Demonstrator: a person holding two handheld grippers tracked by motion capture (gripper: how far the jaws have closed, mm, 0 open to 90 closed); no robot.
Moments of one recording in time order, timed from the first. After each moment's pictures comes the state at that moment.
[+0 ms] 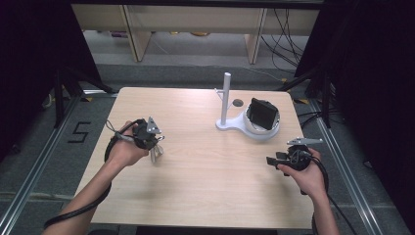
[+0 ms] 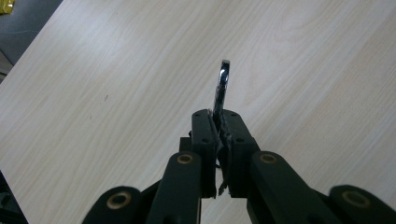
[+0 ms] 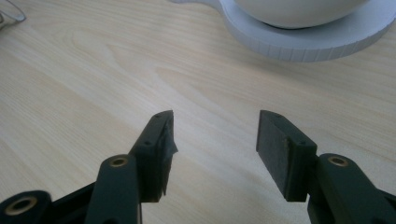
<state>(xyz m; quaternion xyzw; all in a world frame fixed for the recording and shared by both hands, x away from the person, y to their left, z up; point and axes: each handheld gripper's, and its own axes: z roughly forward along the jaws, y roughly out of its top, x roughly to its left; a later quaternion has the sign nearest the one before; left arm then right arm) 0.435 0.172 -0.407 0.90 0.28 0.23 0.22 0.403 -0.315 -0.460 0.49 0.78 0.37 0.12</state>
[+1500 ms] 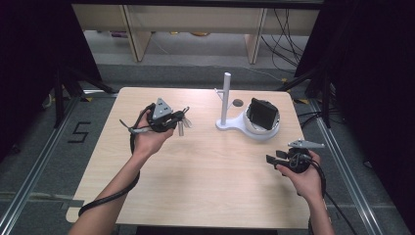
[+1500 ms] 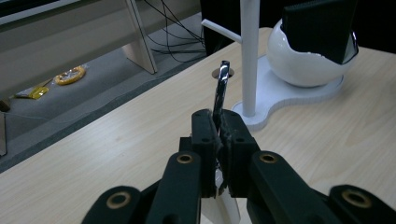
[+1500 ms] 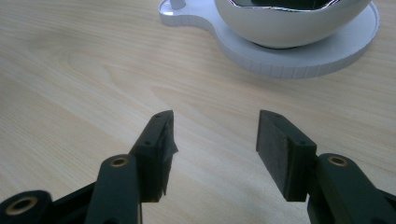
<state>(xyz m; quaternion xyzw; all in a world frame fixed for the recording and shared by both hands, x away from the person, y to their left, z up) 0.468 0.125 -0.397 0.76 0.32 0.29 0.48 0.397 -0.311 -0.465 0.49 0.76 0.41 0.14</state>
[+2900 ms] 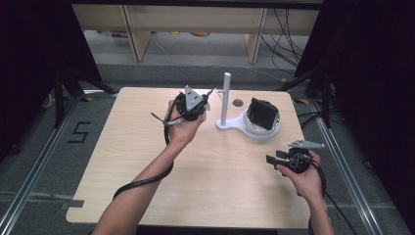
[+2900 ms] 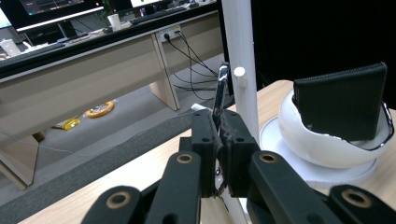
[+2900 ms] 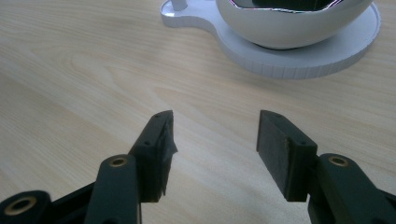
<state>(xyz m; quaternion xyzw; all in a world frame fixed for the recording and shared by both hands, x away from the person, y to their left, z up) 0.493 0.042 -0.382 0.71 0.33 0.36 0.51 0.394 -0.309 -0.464 0.50 0.75 0.41 0.14</state>
